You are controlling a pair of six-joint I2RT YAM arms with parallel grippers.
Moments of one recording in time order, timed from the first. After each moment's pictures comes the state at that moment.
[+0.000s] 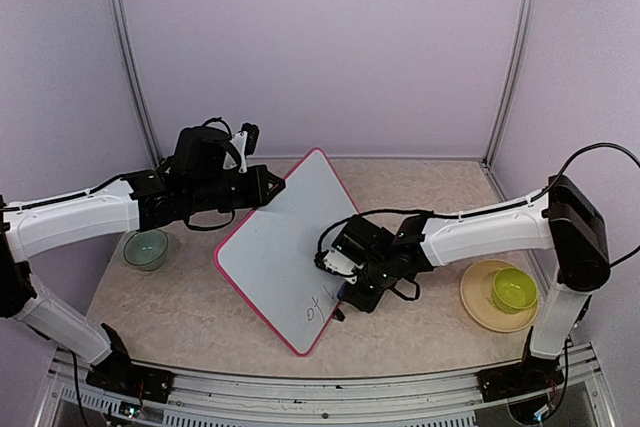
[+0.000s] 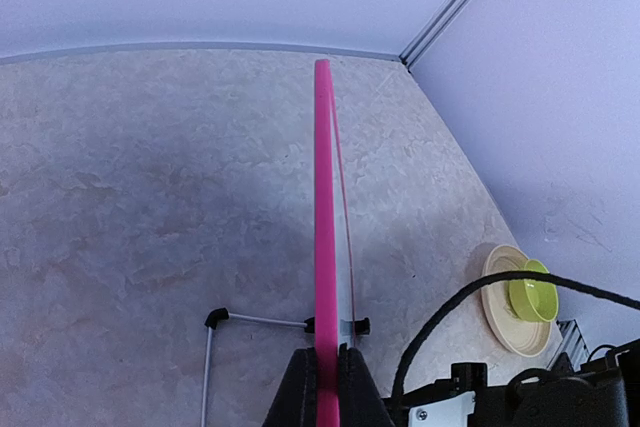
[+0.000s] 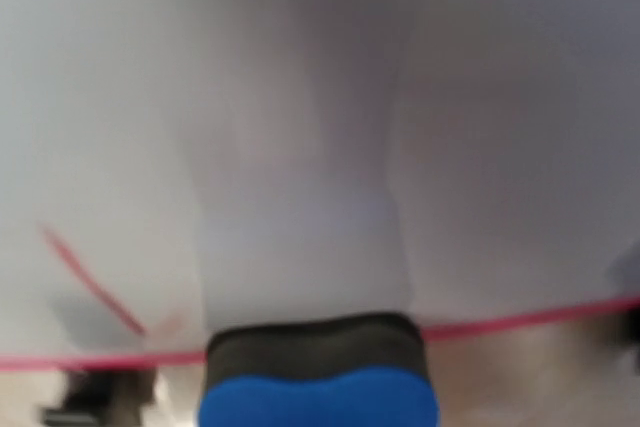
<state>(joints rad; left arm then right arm) -0.79 1.40 1.09 -0.12 -0.03 -0.54 1.06 1.80 1.19 -0.52 0.11 -0.02</state>
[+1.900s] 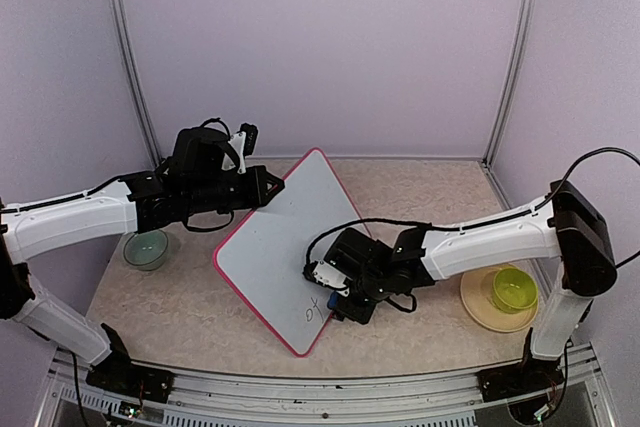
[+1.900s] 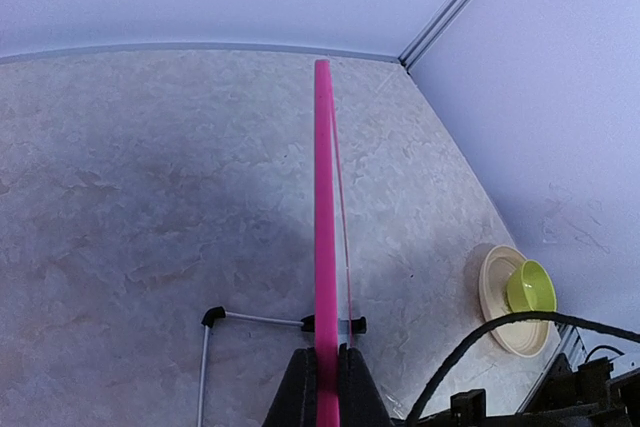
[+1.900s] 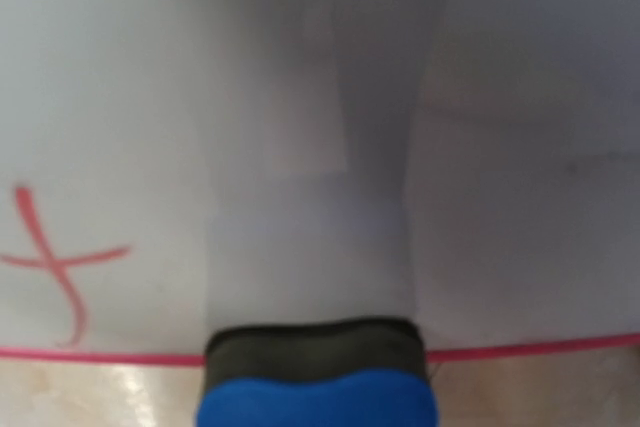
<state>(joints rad) -0.79 1.39 1.08 -0.12 -0.03 -0.55 1.14 1.79 1.13 -0.45 0.14 -0.04</state>
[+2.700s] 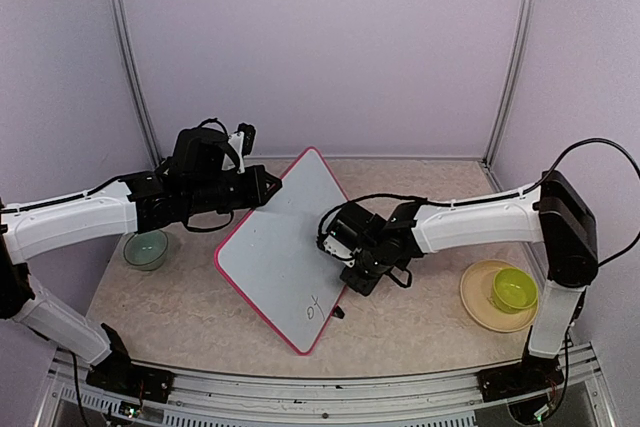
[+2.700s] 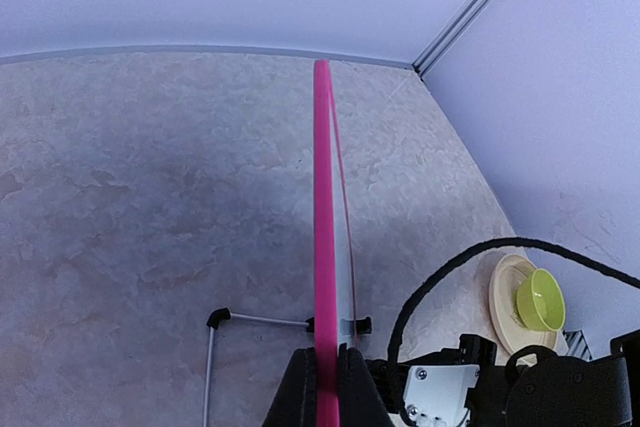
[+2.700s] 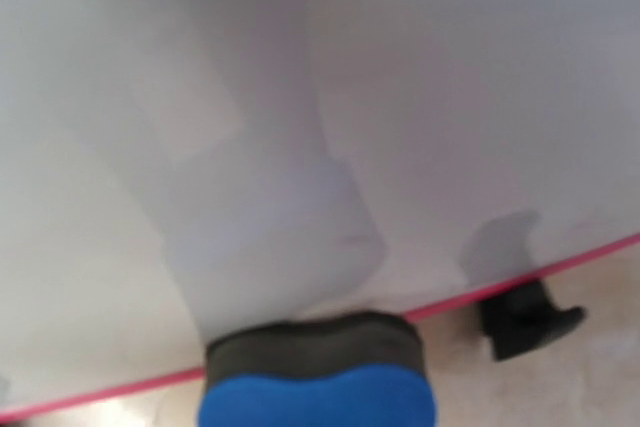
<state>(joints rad) -0.80 1.39 1.08 -0.12 -0.07 -0.56 1.02 1.86 1.26 -0.57 0.23 0.00</state>
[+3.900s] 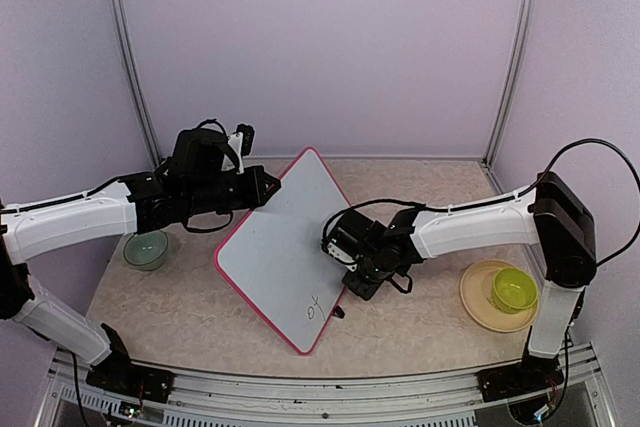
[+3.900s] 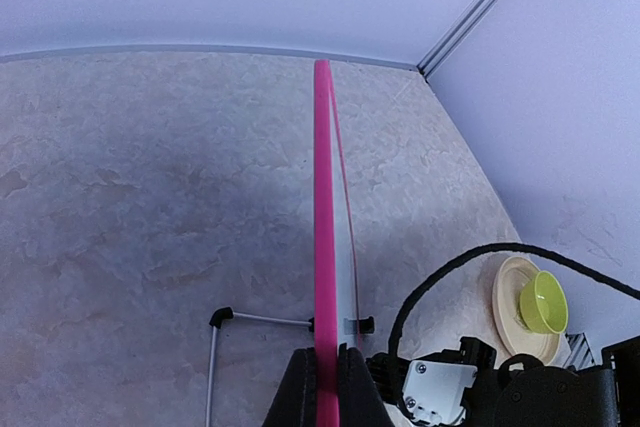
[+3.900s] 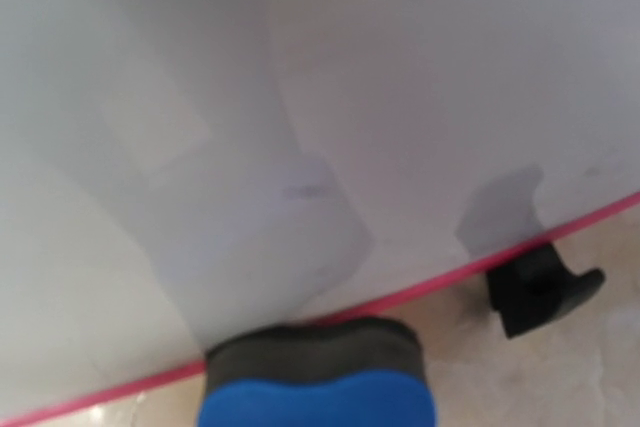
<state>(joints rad) -0.80 1.38 1.07 -0.12 -0.08 -0.56 1.03 1.88 1.23 -0.56 0.27 0.06</state>
